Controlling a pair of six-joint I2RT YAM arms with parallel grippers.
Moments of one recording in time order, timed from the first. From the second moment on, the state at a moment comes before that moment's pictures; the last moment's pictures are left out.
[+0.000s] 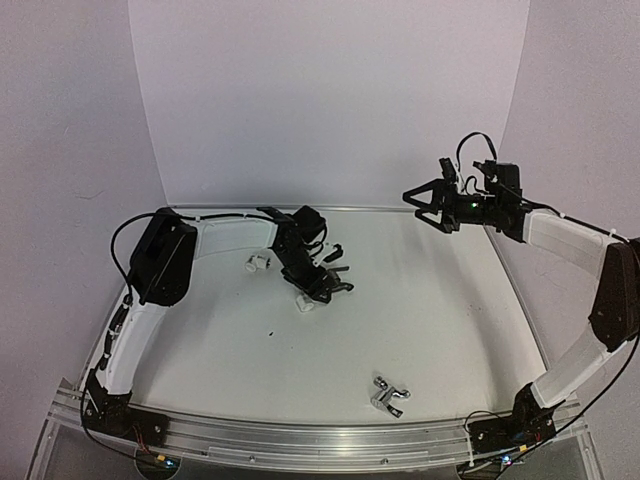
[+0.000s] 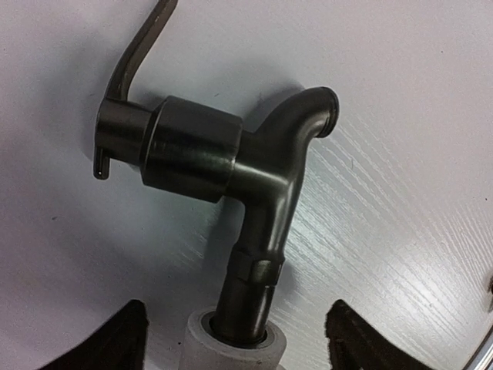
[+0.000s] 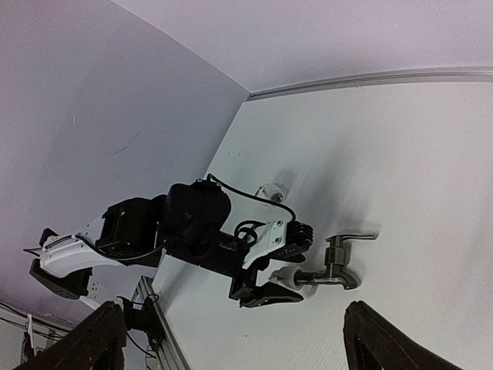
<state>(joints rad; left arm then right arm) -0.77 2.39 1.98 -0.79 0.26 0.02 0.20 1.54 1.18 -0.04 -0.85 0.55</state>
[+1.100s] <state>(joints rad) -0.18 1.39 1.18 -0.50 0.36 -0.38 0.04 1.55 1.26 -0.39 -0.56 0.01</state>
